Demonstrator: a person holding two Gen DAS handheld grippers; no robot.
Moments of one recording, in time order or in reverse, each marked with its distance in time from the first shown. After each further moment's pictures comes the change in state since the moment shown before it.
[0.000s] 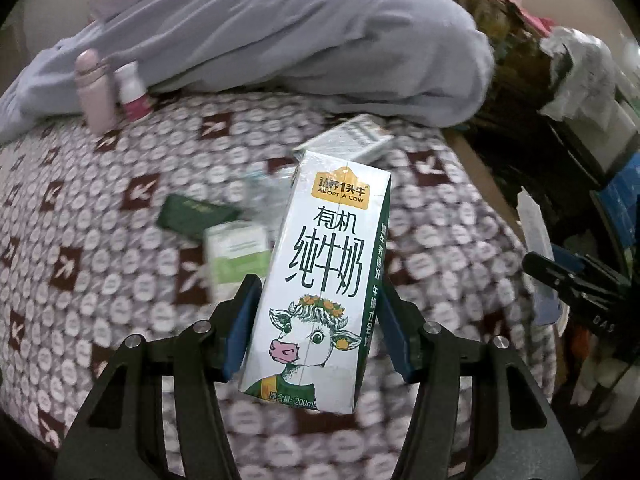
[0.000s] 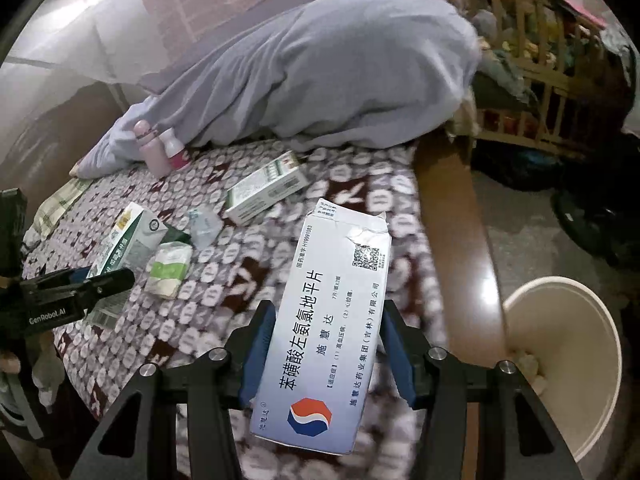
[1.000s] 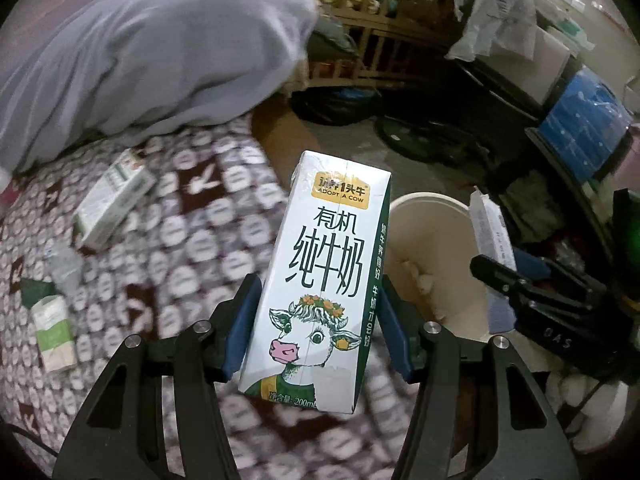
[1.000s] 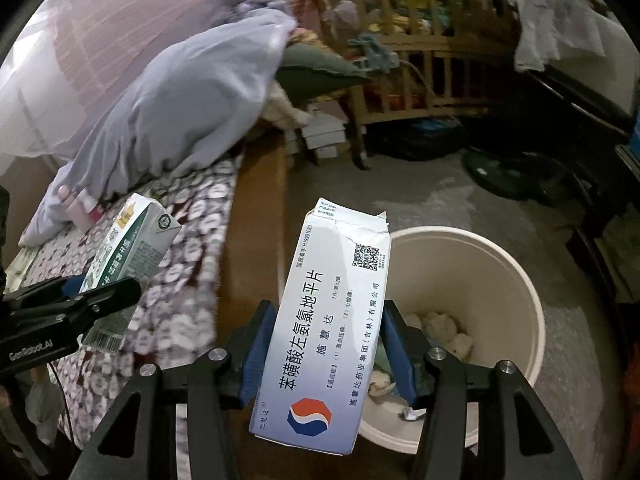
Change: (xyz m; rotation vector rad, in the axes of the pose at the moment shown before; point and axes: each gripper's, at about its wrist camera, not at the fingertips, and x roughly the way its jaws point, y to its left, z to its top) left arm 0.045 -0.198 0.018 0.240 0.041 -0.184; right arm -0.060 -0.143 -0.045 0.242 -0.051 -0.188
